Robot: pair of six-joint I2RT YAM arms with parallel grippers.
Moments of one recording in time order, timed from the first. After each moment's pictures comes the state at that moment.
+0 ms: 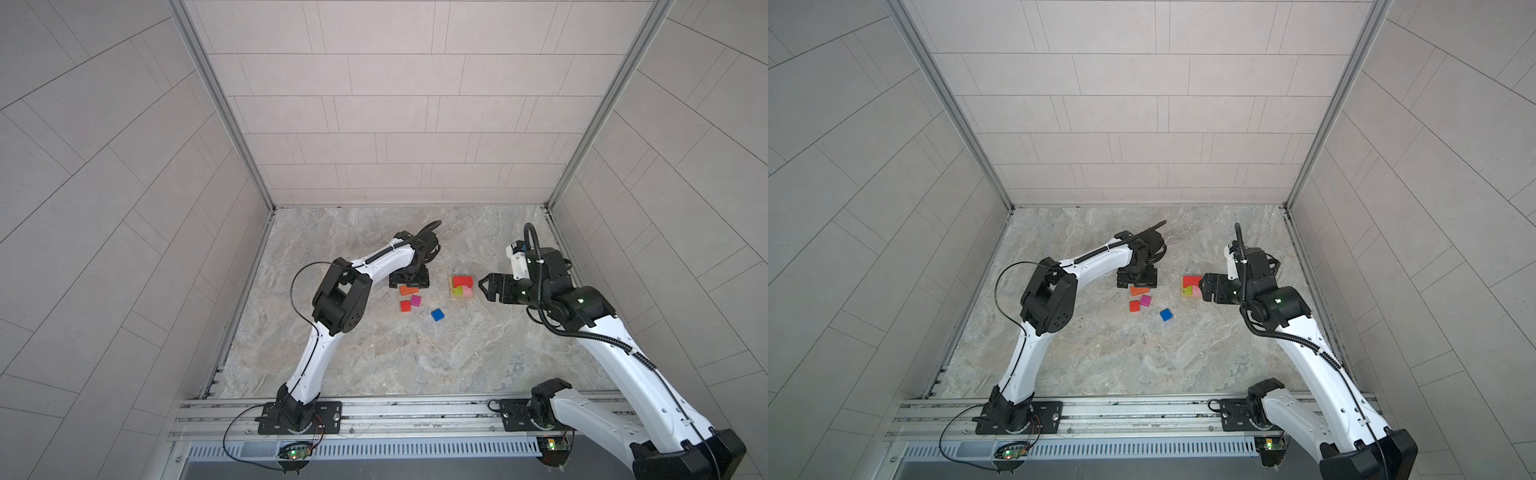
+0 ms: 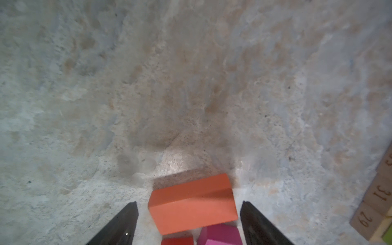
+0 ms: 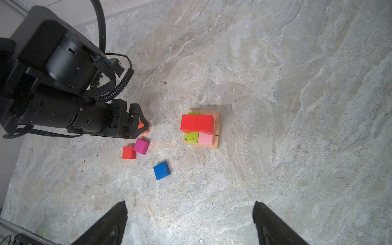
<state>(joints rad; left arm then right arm) -0.68 2.25 1.86 -1.07 -0.07 -0.67 0.29 0.95 0.98 -0.82 -0.09 0.37</state>
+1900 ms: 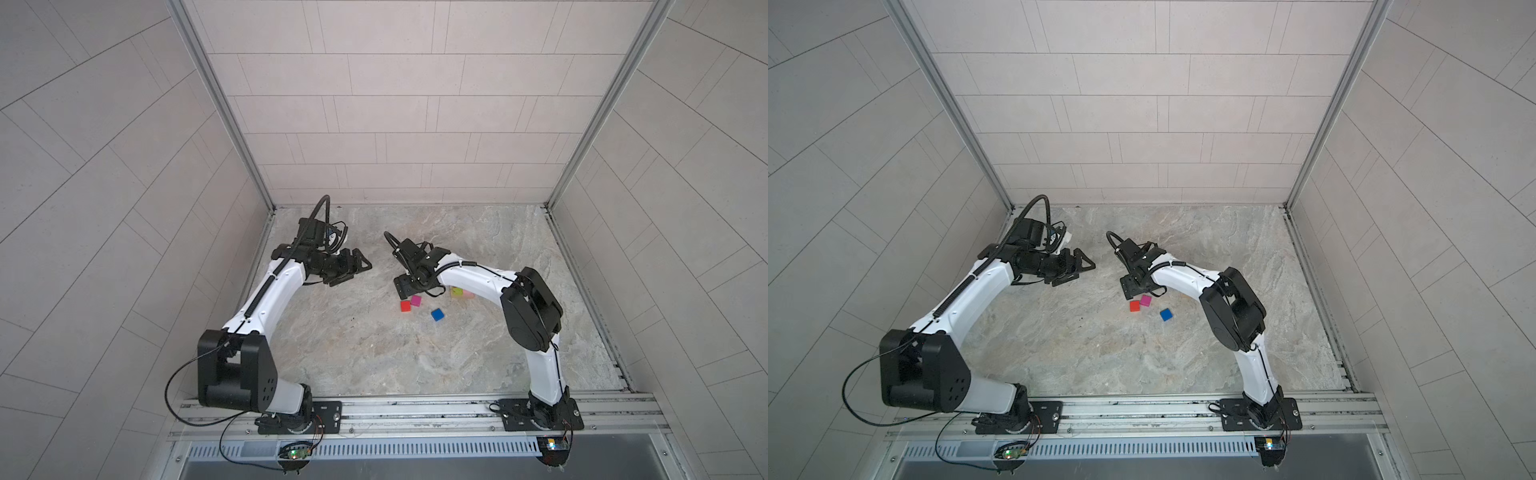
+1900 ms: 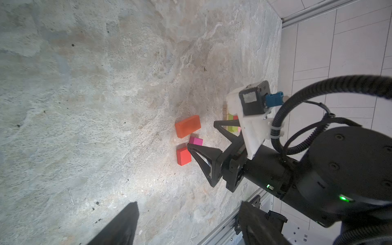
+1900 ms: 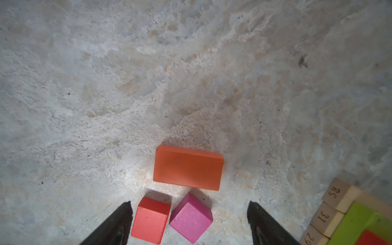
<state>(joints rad) -0.10 1.44 1.16 -0.77 0.66 -0.40 0.72 2.05 1.58 -0.75 0.11 0.37</state>
